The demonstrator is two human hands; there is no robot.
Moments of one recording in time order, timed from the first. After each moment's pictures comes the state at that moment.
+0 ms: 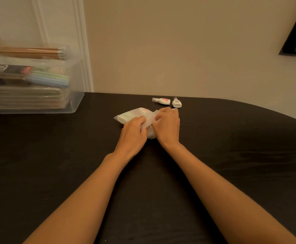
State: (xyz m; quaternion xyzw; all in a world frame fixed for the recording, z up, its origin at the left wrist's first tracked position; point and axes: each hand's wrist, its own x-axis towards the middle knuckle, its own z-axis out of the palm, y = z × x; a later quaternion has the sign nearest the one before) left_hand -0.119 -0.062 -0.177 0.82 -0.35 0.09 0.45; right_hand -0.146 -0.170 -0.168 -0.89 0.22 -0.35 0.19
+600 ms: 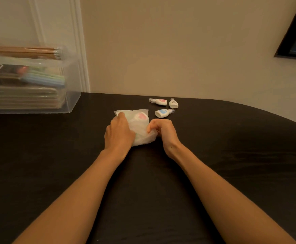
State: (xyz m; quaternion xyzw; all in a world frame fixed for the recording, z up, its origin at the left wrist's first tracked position) left_hand -0.118 -0.057 -0.168 0.93 -0.16 0.12 0.31; right_hand -0.173 -0.166 -0.162 -0.73 0.16 -0.19 0.63
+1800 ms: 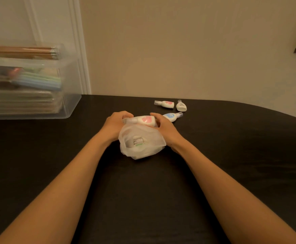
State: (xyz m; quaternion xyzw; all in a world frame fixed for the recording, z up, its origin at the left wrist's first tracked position) left_hand -0.041 -0.059 -0.159 0.85 -0.25 -0.11 0.44; right_hand -0.117 -0.204 -0.173 -0.87 0.14 -0.11 0.46
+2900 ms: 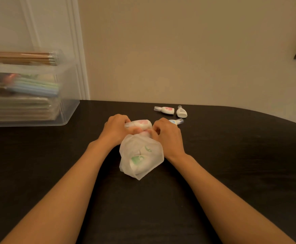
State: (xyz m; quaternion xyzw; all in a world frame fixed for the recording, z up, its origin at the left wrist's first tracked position) left_hand -0.022 -0.076 -0.160 0.91 -0.27 0.00 0.31; right_hand -0.117 -0.198 -0.178 -0.92 0.10 -0.31 0.21
